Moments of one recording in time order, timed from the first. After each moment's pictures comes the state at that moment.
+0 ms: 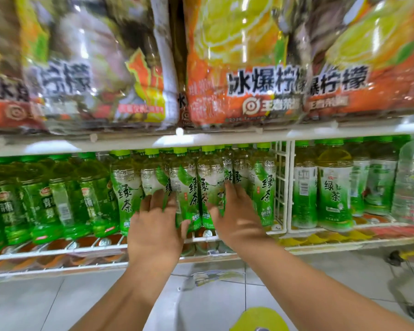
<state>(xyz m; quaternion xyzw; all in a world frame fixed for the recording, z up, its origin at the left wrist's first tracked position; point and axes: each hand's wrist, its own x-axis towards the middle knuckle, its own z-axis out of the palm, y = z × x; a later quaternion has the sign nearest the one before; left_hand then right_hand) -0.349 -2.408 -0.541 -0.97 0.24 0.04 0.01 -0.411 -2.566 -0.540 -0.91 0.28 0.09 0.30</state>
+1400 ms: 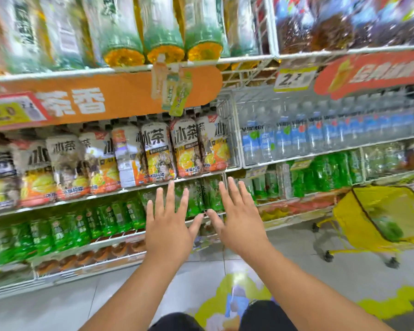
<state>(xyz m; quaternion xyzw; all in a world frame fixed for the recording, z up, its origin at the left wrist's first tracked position) -0.531 -2.334 -0.206 -0.95 0.32 0.00 -0.04 -0.628 -2.485 -0.205 -0.96 0.26 -0.01 0.11</state>
